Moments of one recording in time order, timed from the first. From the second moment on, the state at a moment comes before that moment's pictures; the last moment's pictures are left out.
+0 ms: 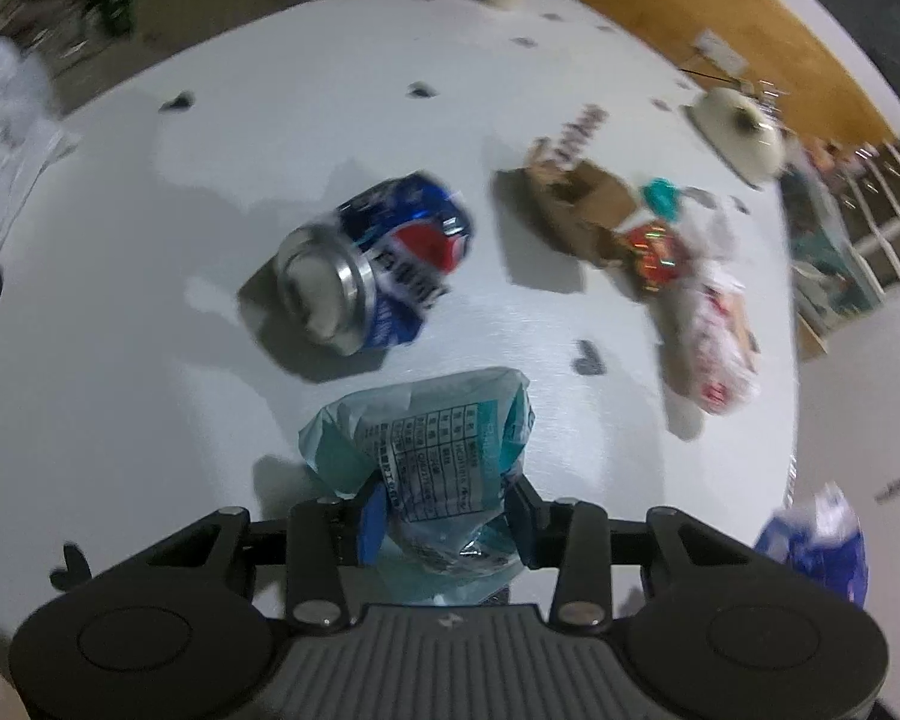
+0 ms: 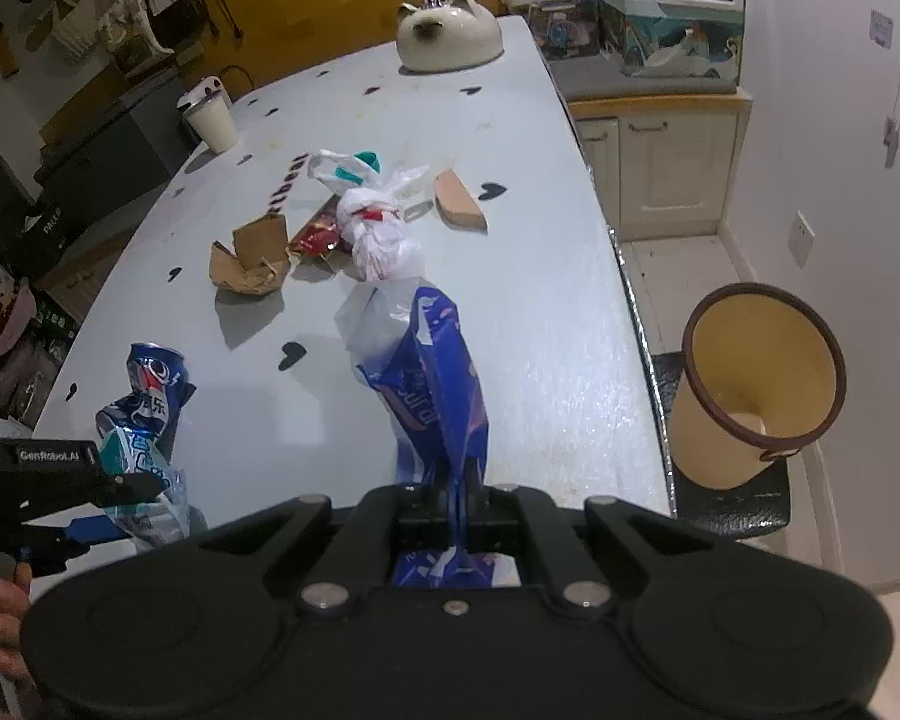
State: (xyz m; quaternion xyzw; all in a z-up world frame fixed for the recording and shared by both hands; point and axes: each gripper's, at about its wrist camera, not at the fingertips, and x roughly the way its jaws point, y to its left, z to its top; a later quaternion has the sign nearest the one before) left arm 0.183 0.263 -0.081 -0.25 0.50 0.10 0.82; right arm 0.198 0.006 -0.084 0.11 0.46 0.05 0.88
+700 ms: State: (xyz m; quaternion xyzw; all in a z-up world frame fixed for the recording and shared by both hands) left arm 0.186 0.168 -0.012 -0.10 0.41 -0.02 0.91; right arm 0.179 -0.034 -0.023 0.10 0.39 0.04 0.92
